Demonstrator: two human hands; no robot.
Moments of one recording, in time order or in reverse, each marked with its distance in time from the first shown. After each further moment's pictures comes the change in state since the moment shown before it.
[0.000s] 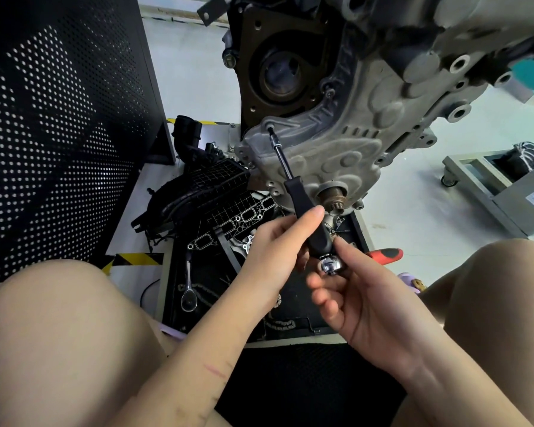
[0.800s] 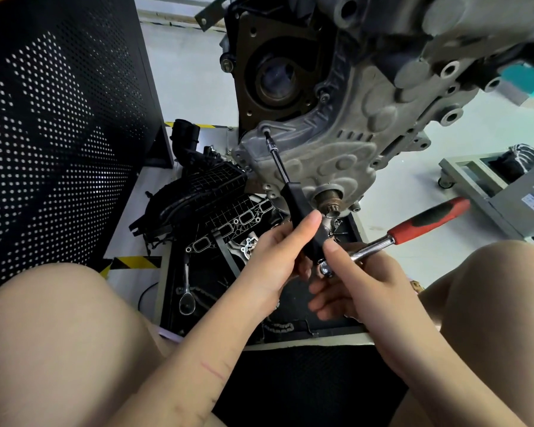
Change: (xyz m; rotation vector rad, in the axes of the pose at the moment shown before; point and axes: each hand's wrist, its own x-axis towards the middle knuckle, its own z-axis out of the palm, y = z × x) left_hand -0.001 -0.001 0.003 -0.043 -0.093 -0.134; right_hand 0.000 0.004 -0.004 -0.453 0.116 -0.409
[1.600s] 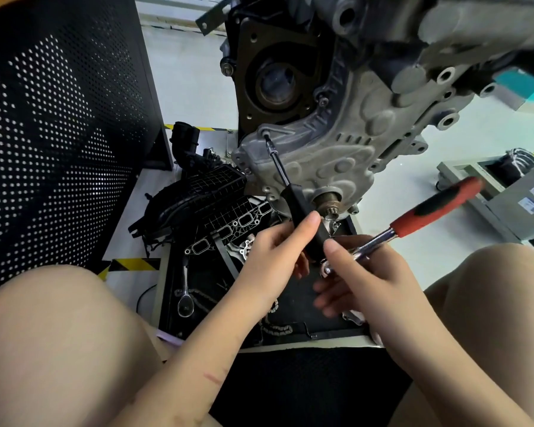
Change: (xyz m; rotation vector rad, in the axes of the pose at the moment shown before) left_hand 0.004 -0.008 -0.010 0.175 0.052 0.186; right_hand 0.000 -0.002 -0.004 -0.122 0.046 -0.108
